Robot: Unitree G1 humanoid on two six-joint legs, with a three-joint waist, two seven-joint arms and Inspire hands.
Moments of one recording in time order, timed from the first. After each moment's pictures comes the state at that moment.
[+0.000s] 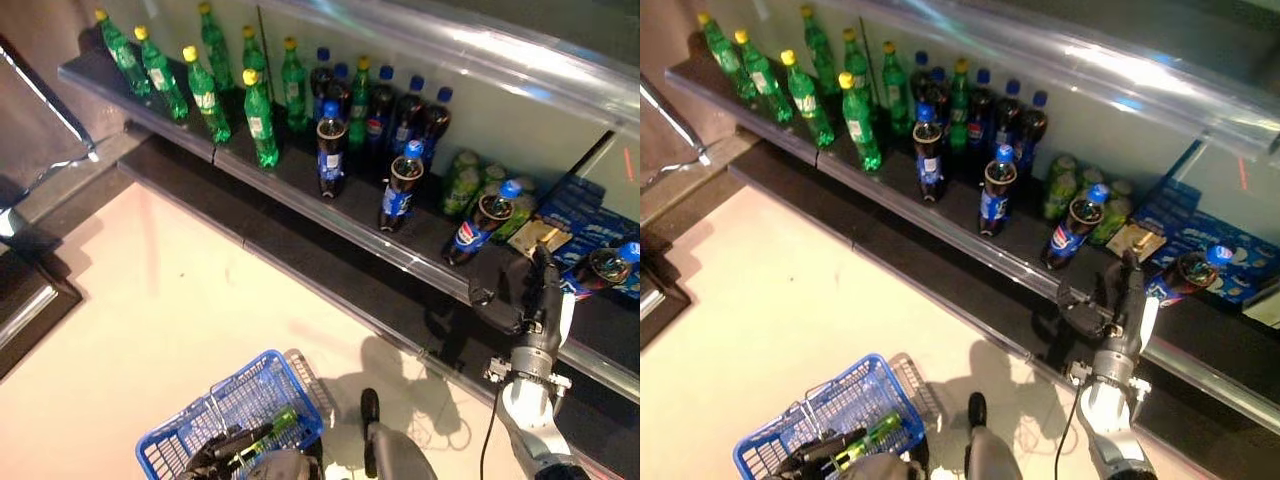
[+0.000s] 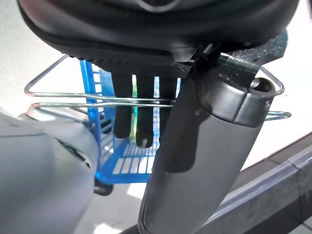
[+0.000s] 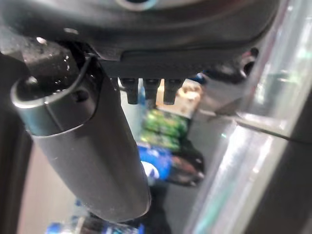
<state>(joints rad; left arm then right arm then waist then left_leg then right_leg) 0.02 0.29 -0.10 1.07 -0.83 0.02 -0.15 -0.05 -0.47 0.14 0.39 0.33 -0.48 -0.57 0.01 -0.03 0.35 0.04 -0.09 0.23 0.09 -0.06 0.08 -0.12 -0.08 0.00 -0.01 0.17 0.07</state>
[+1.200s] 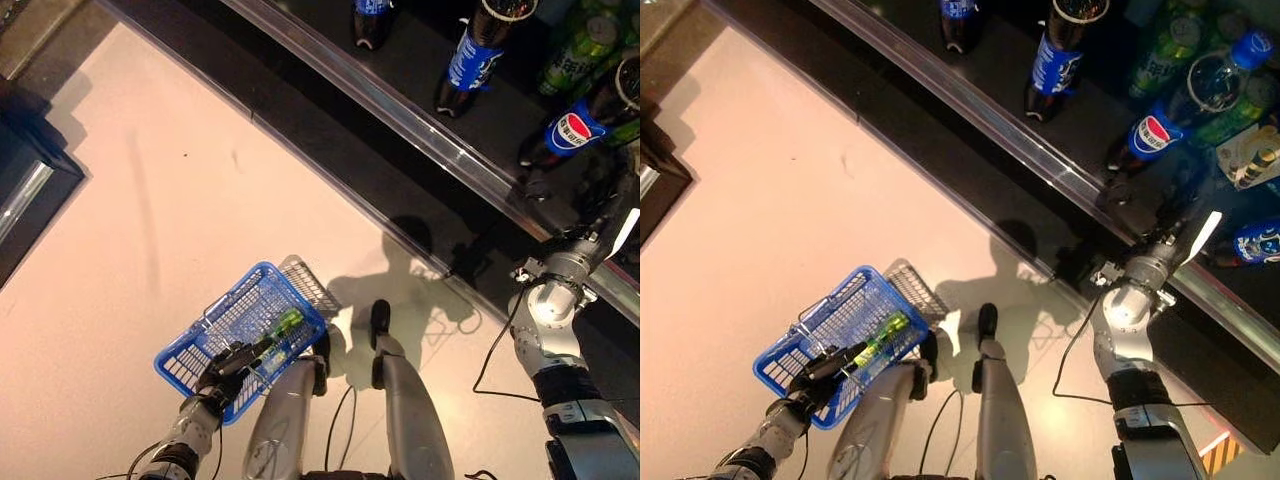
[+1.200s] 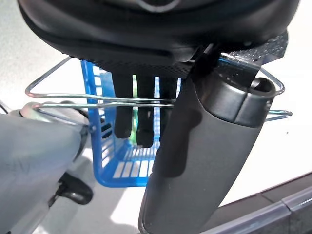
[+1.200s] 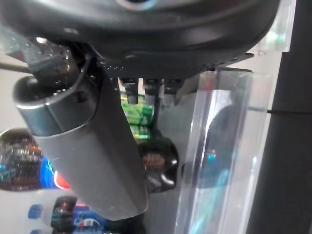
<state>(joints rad) -0.20 0.32 -0.14 1.01 -1.07 -0.04 -0.14 -0.44 -0.53 0.03 0.44 0.52 -0.48 -0.62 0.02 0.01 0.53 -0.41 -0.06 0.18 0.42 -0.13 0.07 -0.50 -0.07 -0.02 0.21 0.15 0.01</state>
